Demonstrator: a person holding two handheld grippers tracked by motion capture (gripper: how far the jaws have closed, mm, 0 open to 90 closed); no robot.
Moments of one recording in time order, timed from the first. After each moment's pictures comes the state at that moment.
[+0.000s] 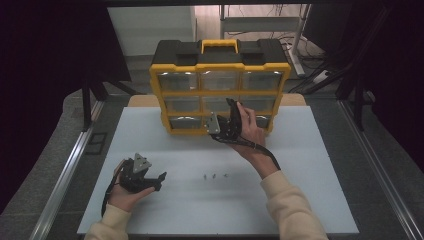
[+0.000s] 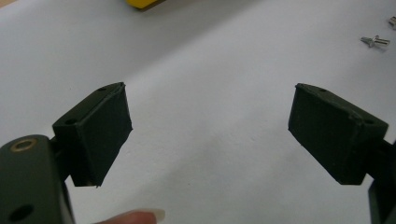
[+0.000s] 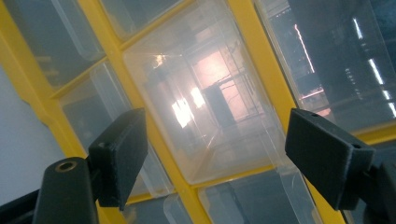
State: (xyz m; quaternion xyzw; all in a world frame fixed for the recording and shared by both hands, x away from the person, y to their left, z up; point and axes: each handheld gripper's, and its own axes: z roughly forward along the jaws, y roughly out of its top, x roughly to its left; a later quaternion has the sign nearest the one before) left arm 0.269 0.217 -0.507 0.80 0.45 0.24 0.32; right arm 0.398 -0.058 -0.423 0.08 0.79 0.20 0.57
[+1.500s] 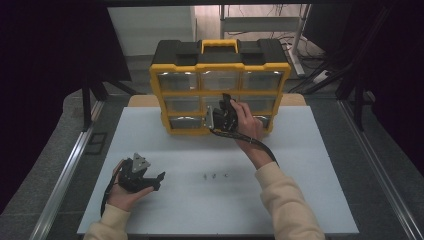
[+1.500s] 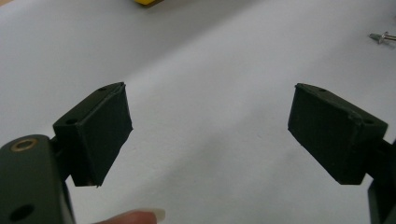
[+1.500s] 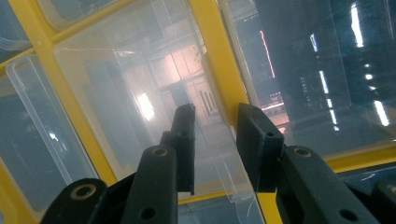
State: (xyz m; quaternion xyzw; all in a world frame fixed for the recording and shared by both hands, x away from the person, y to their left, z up) left arm 0.270 0.220 -0.508 0.80 0.45 0.24 0.31; right arm 0.419 -0.048 -0.419 0.05 0.75 0.16 0.64
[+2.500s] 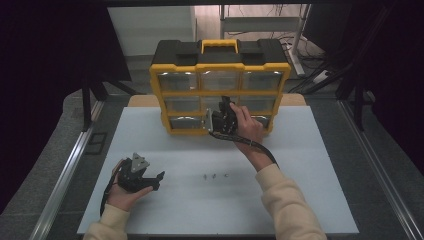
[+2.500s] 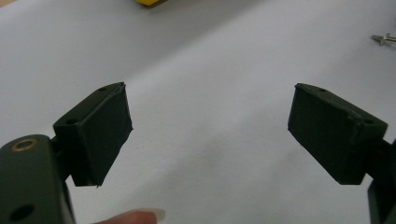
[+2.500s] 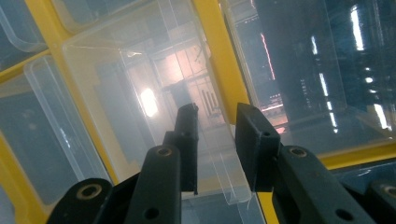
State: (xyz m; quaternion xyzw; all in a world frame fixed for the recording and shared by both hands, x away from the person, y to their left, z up) left arm 0.270 0.221 -0.508 0.80 0.45 0.24 0.31; right arm 0.410 -0.047 -0.419 0.05 0.76 0.16 0.63
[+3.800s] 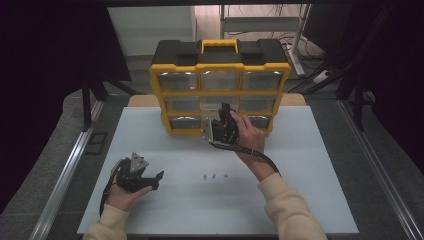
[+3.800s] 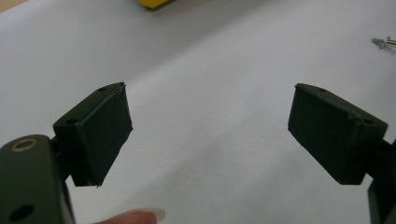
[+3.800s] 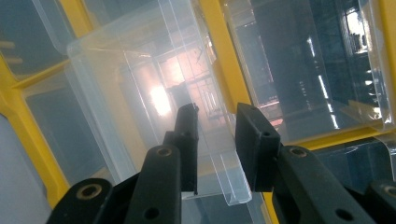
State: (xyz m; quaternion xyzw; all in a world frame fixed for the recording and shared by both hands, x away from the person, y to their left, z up) left arm 0.269 0.223 -0.505 0.80 0.45 0.25 0.32; right arm 0.381 -0.050 -0.421 0.04 0.75 0.16 0.64
